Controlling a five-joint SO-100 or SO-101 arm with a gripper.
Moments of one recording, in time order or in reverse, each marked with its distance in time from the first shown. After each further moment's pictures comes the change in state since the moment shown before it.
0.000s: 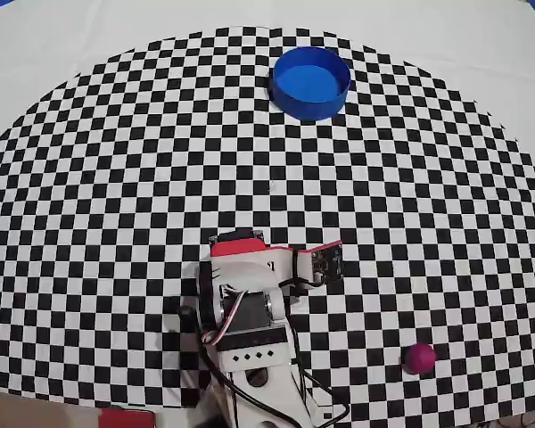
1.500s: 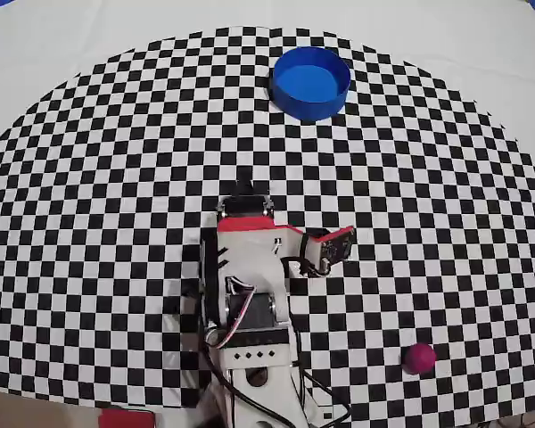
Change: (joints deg) arm 4.0 0.1 2.5 -28.4 0.0
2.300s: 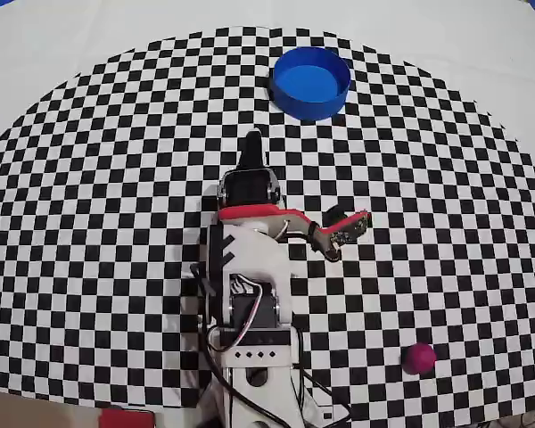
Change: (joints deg) arm 3.2 -0.1 0.2 -22.3 -14.2
